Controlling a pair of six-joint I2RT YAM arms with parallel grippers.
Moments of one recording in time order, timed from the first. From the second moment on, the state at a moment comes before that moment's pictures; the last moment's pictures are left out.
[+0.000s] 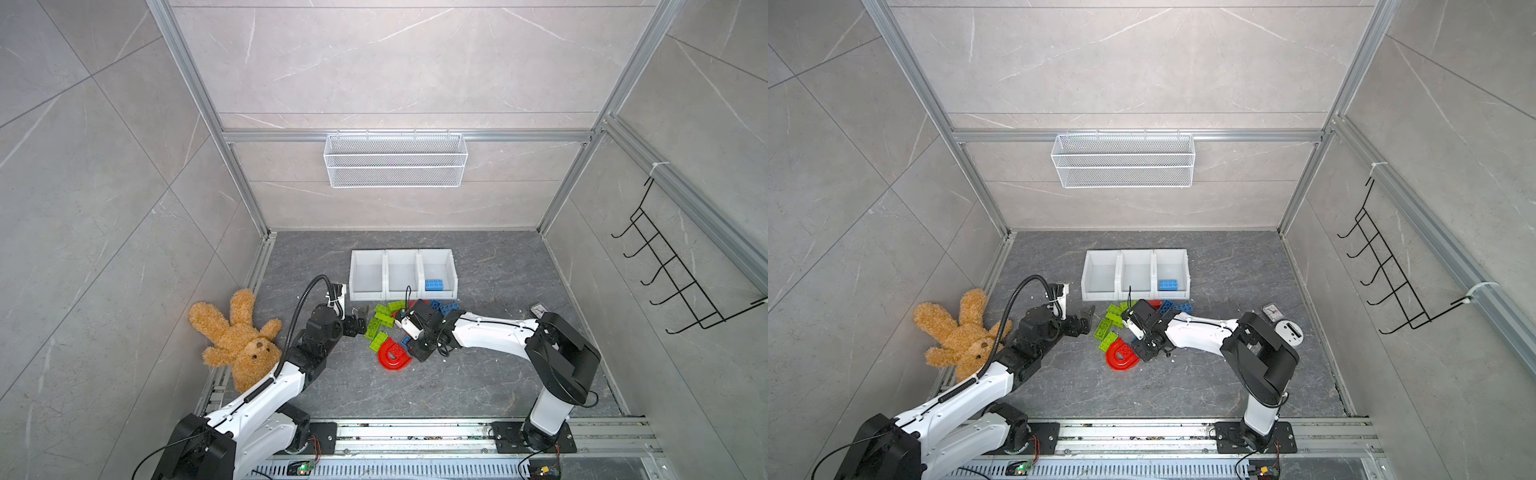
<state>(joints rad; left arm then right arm) -0.48 1.00 0.40 0.19 -0.10 -0.23 0.86 1.77 1.03 -0.46 -0.05 0.06</state>
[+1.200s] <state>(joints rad) -0.48 1.00 0.39 0.19 -0.10 -0.23 0.69 1.54 1.04 -0.38 -0.08 0.10</state>
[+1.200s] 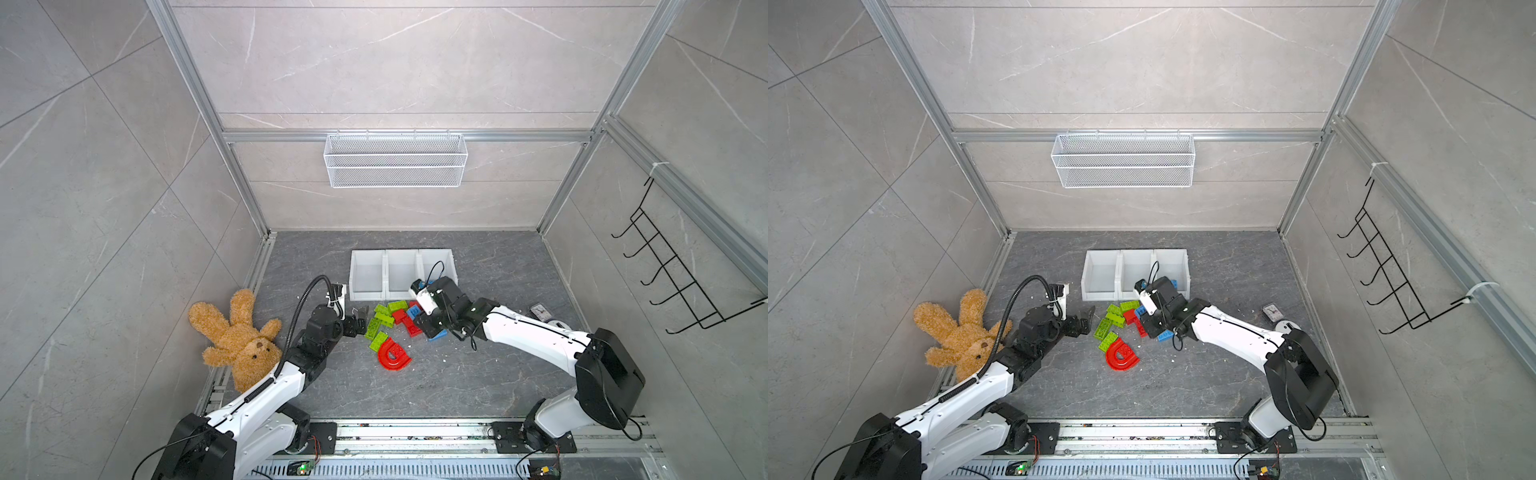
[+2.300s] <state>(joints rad) -0.48 0.99 0.39 0.19 -0.10 -0.23 0.40 2.00 1.39 -0.28 -0.15 0.27</state>
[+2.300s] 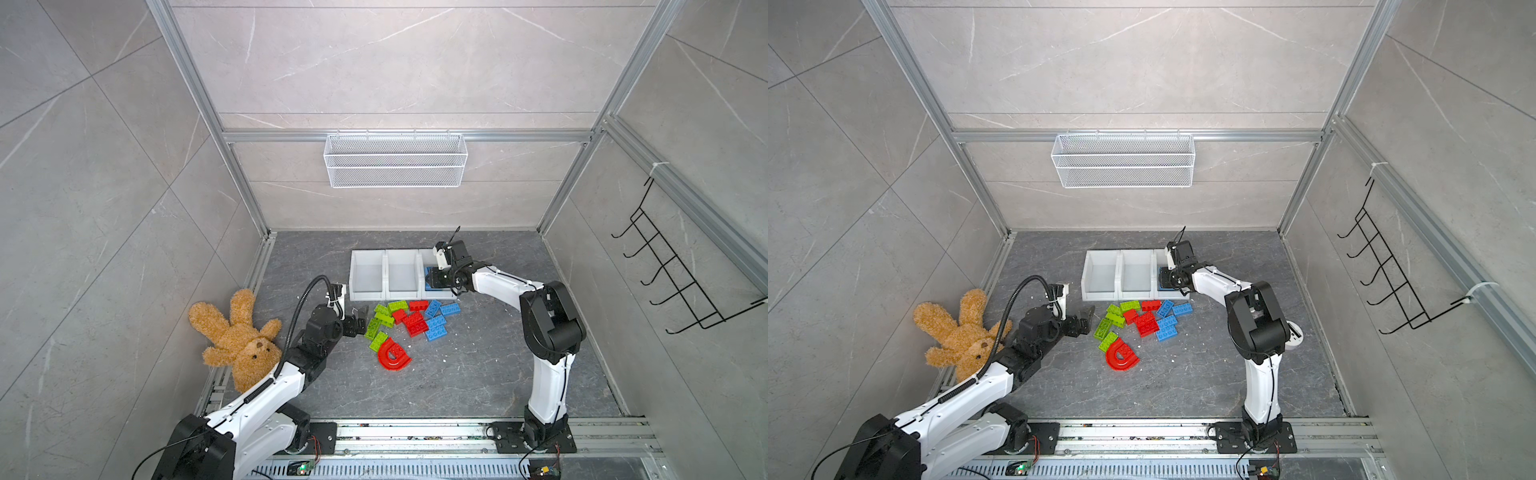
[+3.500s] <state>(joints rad) -0.48 1.00 0.39 0.20 -0.10 -0.23 0.69 1.44 0.88 -0.37 0.05 0.31</state>
